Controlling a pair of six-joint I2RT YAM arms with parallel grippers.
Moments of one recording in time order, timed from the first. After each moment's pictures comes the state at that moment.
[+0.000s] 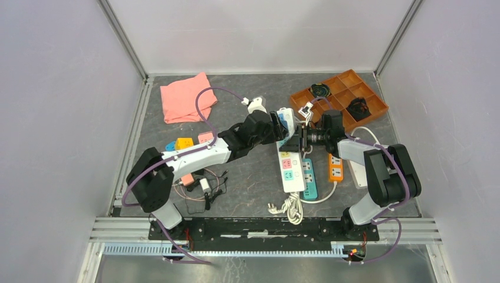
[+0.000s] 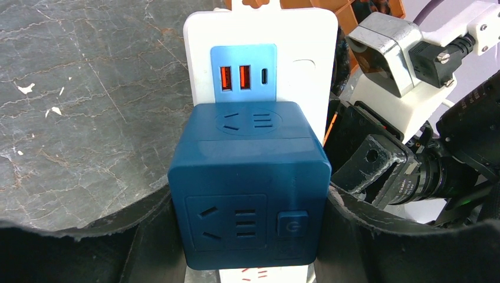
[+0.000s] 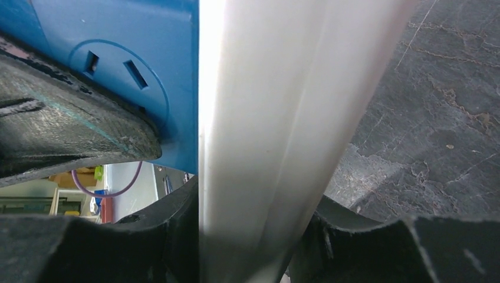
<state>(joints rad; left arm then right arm) -0.88 1.64 1.15 -0.02 -0.24 -0.86 0.20 1.60 0.71 0.27 -1.08 0.34</state>
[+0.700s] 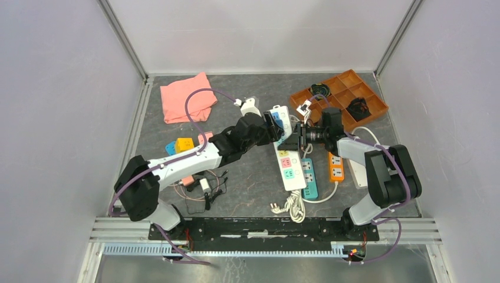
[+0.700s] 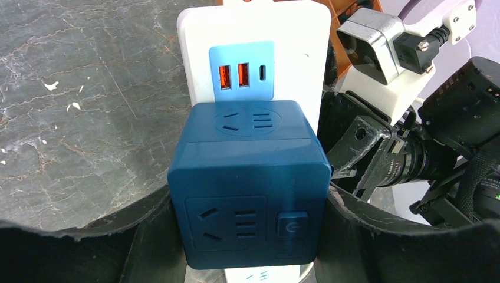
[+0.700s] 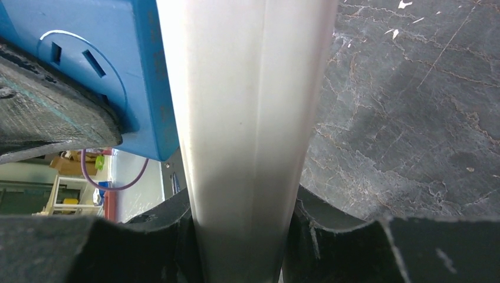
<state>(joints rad) -0.89 1.52 1.09 -0.03 -0.28 -0.86 0.21 1.60 0.74 0.25 -1.09 0.33</state>
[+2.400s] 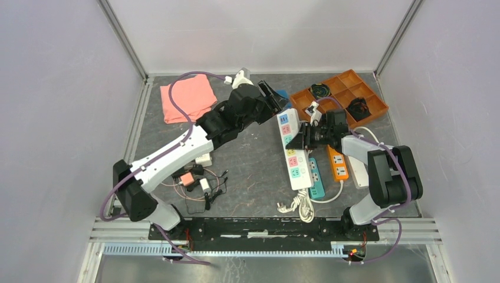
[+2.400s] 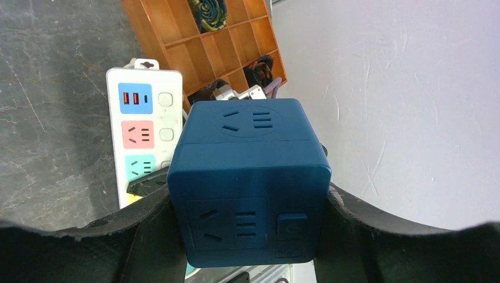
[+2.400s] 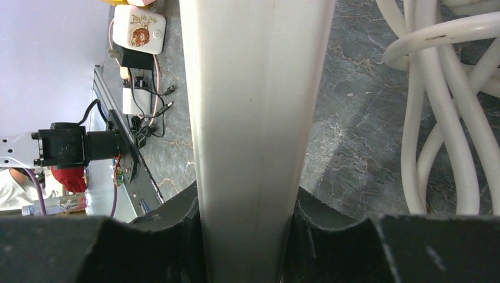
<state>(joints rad) -0.87 1.53 1.49 -0.34 -0.26 -1.10 0.16 1.59 0.76 0.02 -0.85 0.30</state>
